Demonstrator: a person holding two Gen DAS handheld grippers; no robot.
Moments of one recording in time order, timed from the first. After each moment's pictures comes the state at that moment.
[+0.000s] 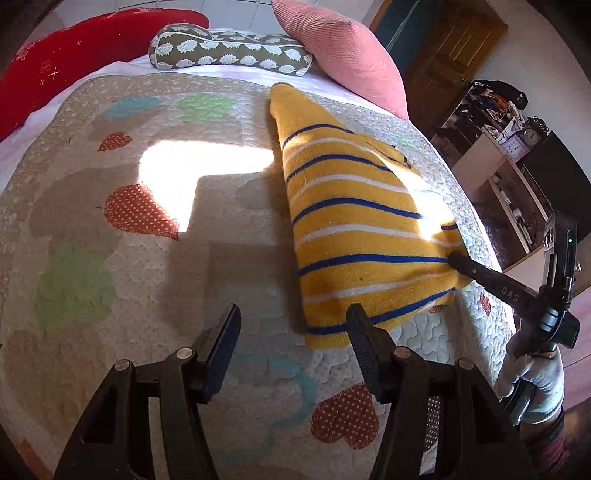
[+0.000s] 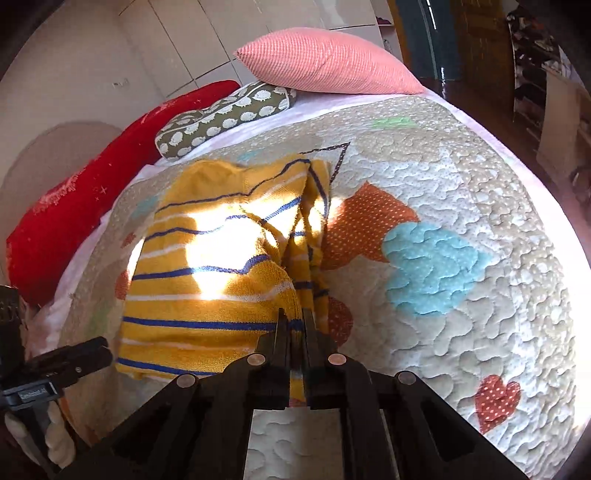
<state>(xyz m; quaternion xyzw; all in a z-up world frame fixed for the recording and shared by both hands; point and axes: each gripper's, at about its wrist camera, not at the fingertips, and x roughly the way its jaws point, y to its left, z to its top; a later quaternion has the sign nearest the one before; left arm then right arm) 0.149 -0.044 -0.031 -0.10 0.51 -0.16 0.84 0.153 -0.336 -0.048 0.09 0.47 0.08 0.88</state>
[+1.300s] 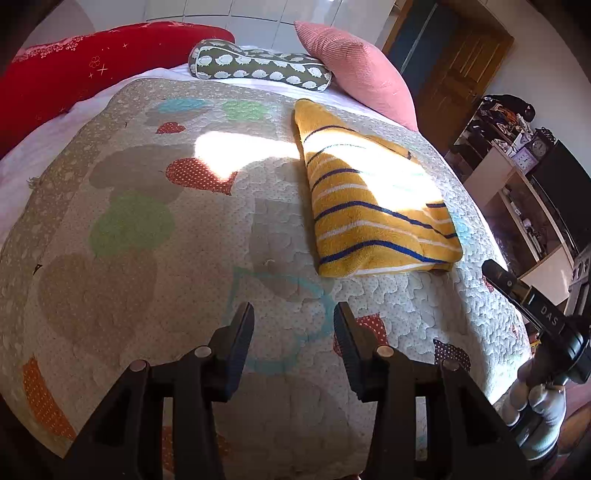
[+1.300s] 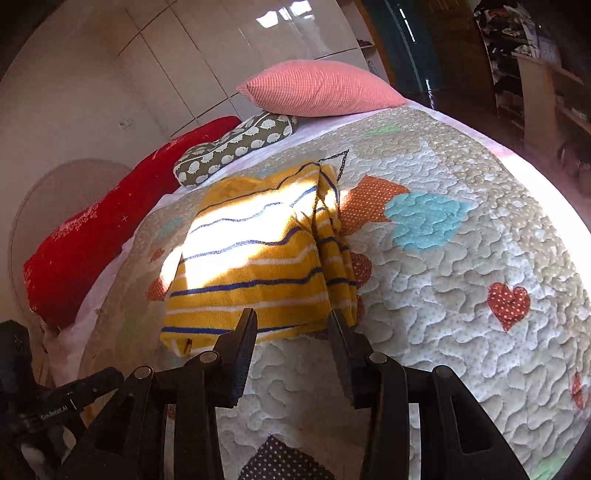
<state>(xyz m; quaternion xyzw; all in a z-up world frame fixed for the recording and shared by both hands) 0.057 -0.022 -0.019 -0.09 0.47 -0.12 0.87 0.041 -0.325 -0.019 0.17 0.37 0.07 0.91</state>
